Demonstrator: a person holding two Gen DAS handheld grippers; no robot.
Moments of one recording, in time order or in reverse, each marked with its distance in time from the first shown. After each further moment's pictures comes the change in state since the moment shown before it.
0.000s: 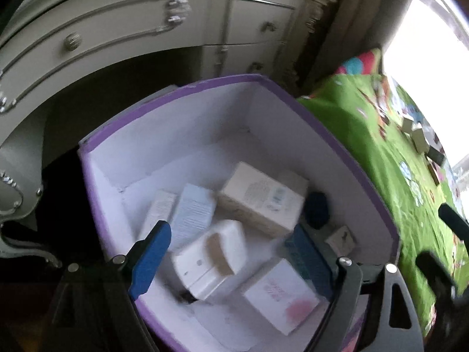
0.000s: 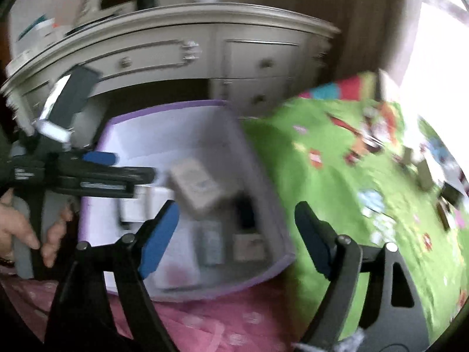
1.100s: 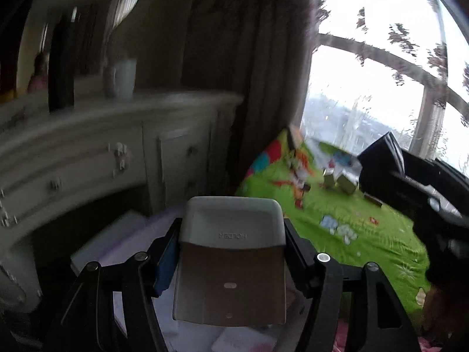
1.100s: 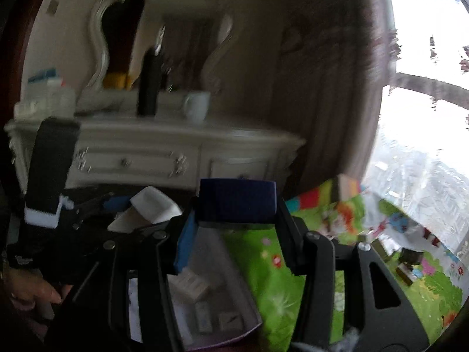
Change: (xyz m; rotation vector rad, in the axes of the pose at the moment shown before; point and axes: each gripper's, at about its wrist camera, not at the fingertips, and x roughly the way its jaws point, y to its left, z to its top) left arm -0.110 -0.038 0.002 0.228 -0.469 -0.175; right arm -0.101 0.035 0.052 -0.056 -0.452 -0.080
